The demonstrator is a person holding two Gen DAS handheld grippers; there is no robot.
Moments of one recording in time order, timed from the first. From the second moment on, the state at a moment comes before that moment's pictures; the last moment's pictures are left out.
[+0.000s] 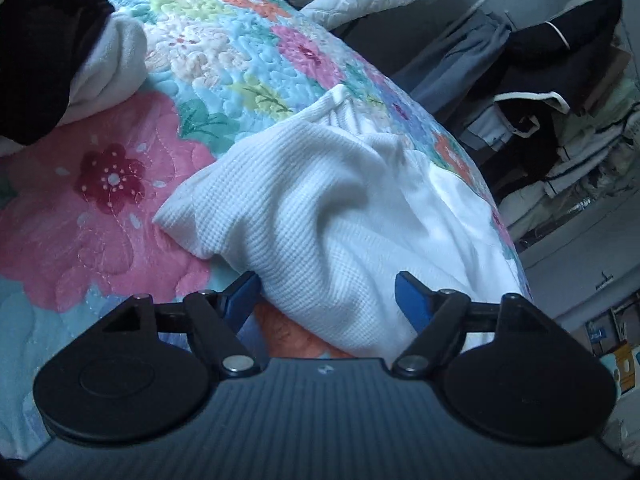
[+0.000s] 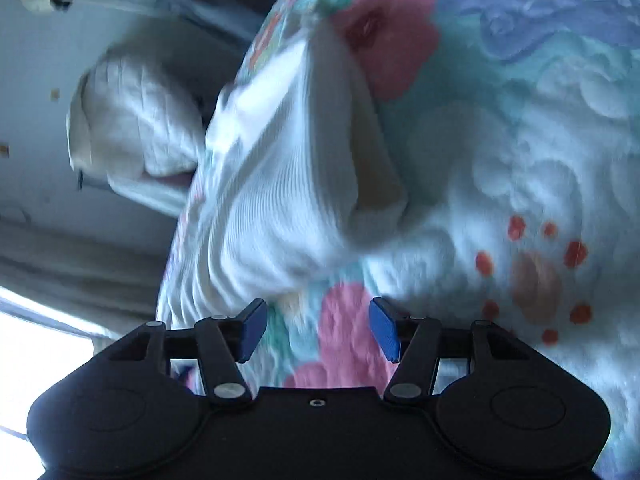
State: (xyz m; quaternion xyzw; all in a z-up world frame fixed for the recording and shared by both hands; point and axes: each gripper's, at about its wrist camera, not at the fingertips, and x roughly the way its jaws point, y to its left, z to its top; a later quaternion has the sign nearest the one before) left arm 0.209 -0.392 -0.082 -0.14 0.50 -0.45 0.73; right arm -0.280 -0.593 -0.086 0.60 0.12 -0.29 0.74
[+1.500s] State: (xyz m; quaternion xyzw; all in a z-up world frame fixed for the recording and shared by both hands) left arm 0.104 -0.309 0.003 0.04 0.42 -0.45 0.78; right arm -0.333 -0.594 -0.036 0.47 0.11 -0.39 0.79
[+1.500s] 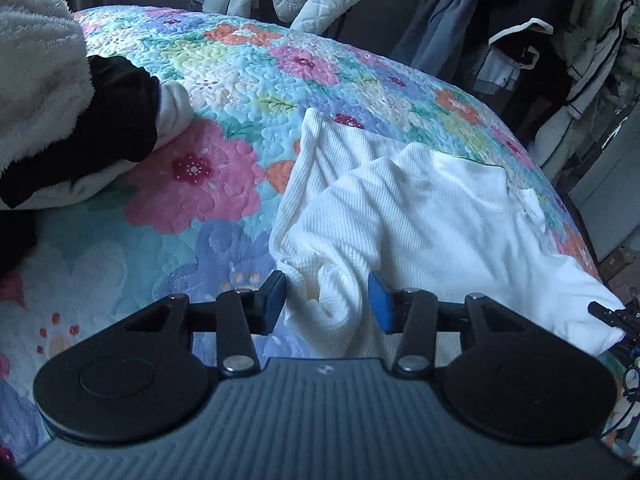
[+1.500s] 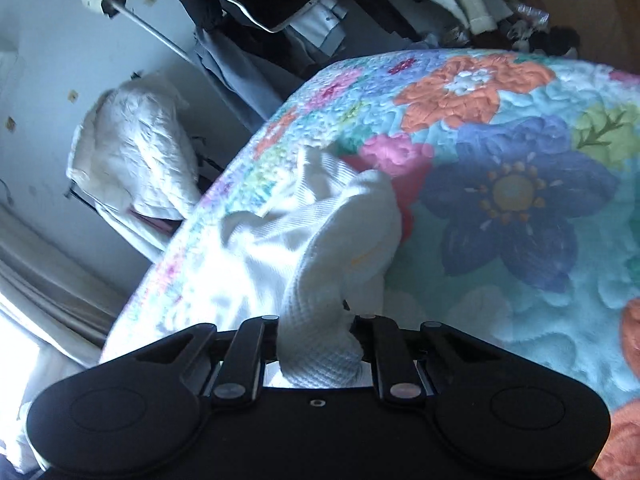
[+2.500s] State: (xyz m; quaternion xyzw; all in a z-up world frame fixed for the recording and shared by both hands) left arm 0.131 -0.304 -0.059 0.00 0.49 -0.48 0.73; right arm -0.035 -0.441 0.024 0.21 0.28 -0.04 0.94
